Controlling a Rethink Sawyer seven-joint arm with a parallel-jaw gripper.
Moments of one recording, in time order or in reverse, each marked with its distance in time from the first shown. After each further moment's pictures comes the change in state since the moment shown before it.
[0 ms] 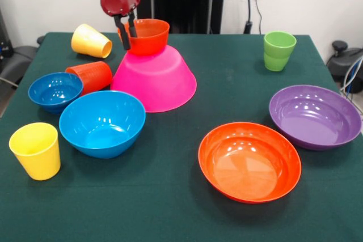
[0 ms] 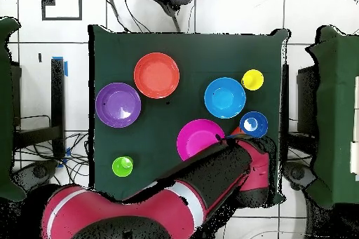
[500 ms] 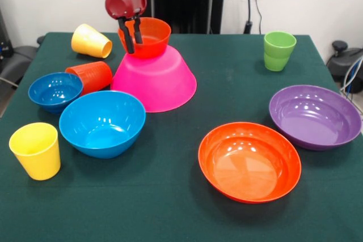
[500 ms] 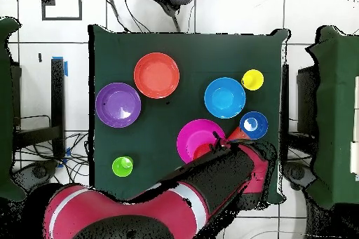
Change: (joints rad) arm -0.006 0.000 0.001 0.035 0.139 0.000 -0.080
